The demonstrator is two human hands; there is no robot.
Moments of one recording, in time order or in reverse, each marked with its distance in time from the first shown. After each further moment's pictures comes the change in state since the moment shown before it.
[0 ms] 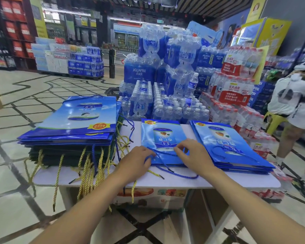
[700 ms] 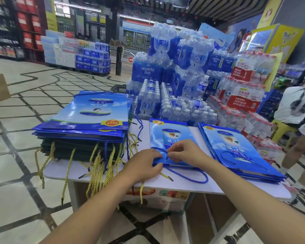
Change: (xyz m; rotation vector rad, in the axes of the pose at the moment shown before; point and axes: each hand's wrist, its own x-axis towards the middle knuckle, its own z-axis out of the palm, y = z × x) left_hand -0.003 -0.006 0.000 -0.021 0.004 0.007; right_hand 0.040 -0.040 0.013 0.454 -0.435 0.274
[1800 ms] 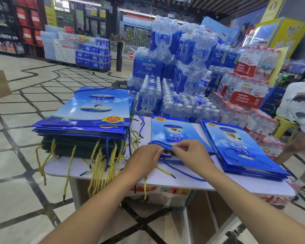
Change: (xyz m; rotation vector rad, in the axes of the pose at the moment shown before) left_hand -0.002 0.005 0.002 -0.048 0.172 -0.005; right_hand -0.035 -0.024 0.020 -0.188 0.354 -0.012
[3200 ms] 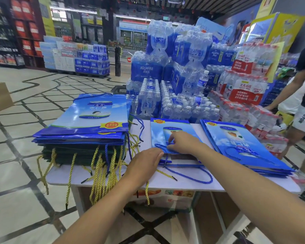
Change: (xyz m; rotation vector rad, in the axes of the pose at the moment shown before) left_hand -0.005 0.004 -0.002 0.103 -0.044 -0.011; right_hand 0.087 0.013 0.015 -0.534 -0.337 0.030
